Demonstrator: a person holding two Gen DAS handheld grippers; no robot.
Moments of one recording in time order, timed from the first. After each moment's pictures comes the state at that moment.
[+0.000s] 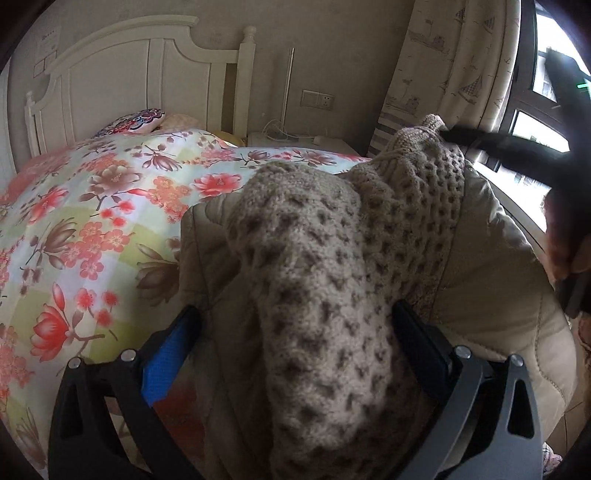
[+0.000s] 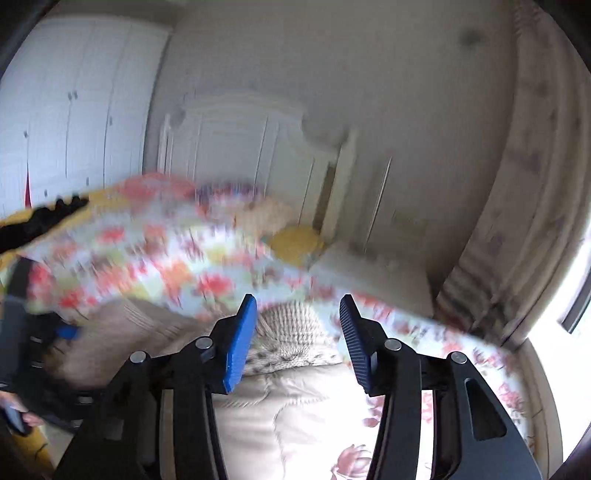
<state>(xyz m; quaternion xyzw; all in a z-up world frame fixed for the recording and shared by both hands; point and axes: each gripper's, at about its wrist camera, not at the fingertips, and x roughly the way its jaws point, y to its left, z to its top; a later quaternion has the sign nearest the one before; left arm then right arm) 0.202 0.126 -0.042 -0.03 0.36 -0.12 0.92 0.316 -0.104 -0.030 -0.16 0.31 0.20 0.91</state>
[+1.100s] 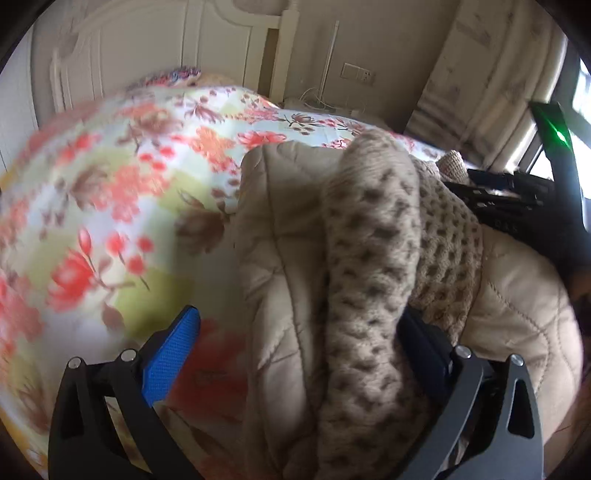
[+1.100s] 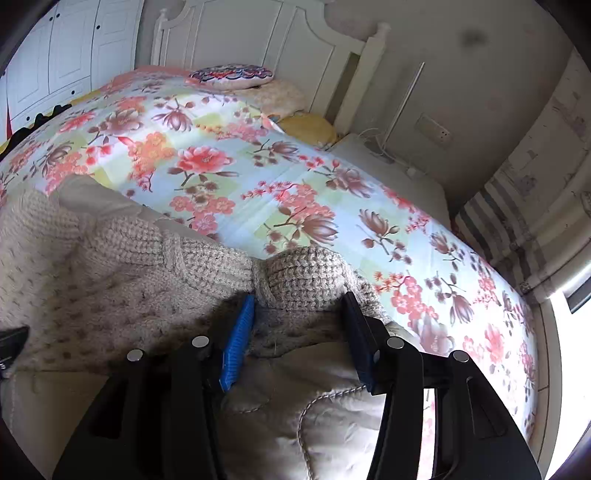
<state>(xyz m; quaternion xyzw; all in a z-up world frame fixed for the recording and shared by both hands) 0.205 0.161 -0.056 -0.08 0.43 -0.07 0.89 0.309 -0.078 -0.062 -0.20 0.36 0.14 0.90</state>
